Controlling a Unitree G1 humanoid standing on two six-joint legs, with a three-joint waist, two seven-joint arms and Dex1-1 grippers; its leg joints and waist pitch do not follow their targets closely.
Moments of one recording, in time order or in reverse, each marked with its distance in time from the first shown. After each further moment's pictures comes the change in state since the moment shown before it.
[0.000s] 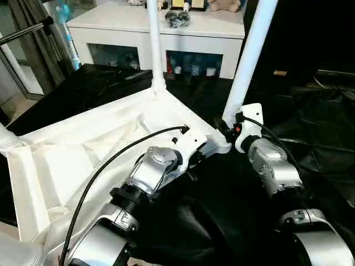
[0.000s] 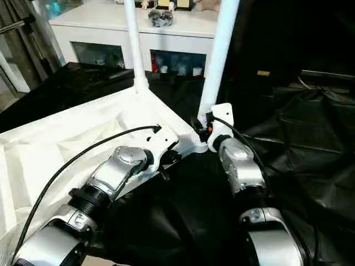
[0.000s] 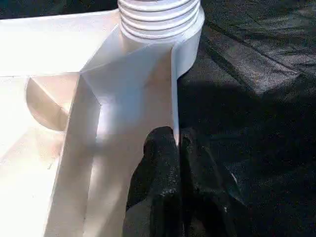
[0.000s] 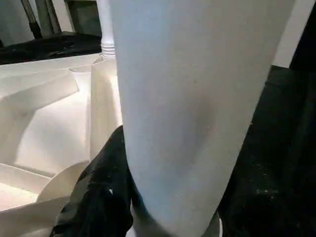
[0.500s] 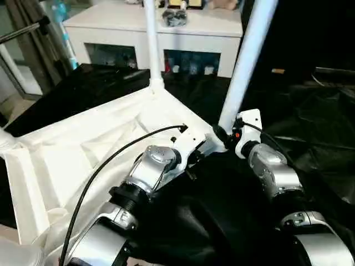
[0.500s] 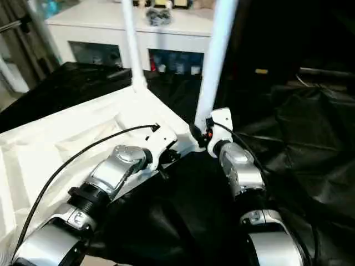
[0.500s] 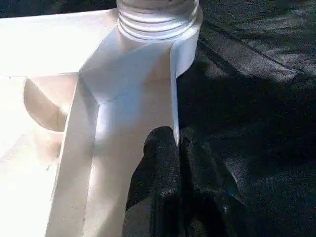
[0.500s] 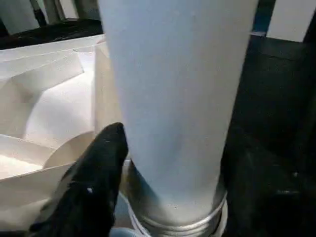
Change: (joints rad) left arm -0.006 0.008 0.004 0.006 -0.005 -0.010 -0.015; right arm 0.018 0.000 -0.020 0.016 0.008 0.003 0.075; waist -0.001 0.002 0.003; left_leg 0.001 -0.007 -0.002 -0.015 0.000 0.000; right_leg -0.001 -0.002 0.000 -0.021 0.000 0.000
